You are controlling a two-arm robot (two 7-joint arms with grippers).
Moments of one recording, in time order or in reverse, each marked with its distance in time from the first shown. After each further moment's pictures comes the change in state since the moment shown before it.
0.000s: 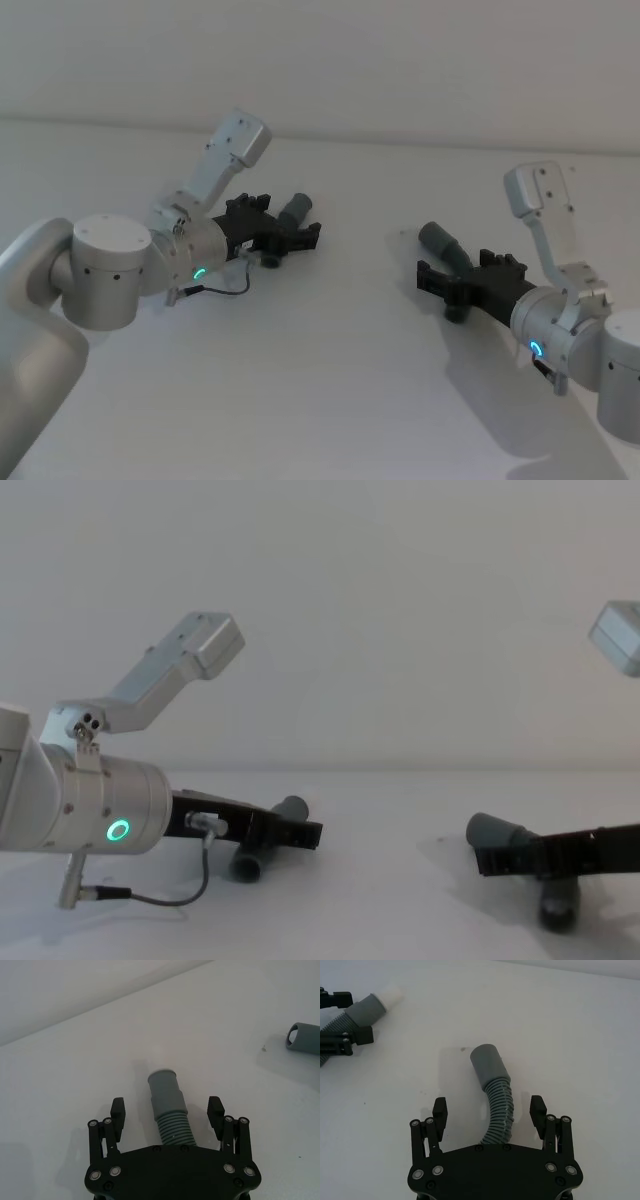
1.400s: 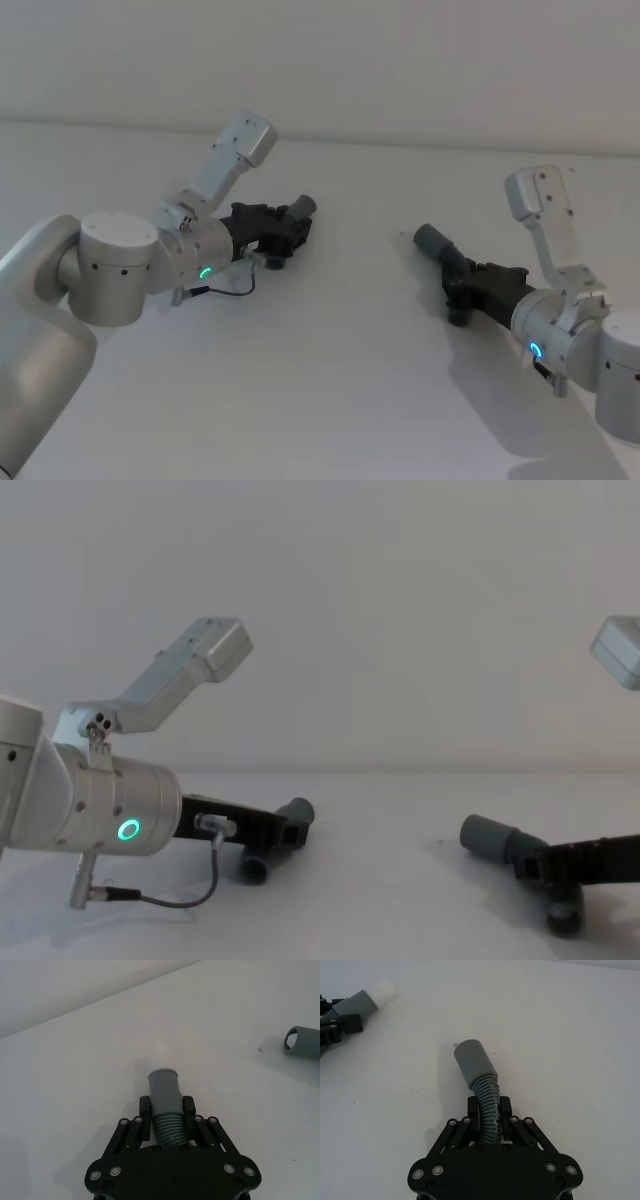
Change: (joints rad) left arm -0.009 -0.023 -0.007 0.018 0.010 0.033 -0.015; right arm 0.004 -0.015 0.012 0.026 -0.013 0.006 0.003
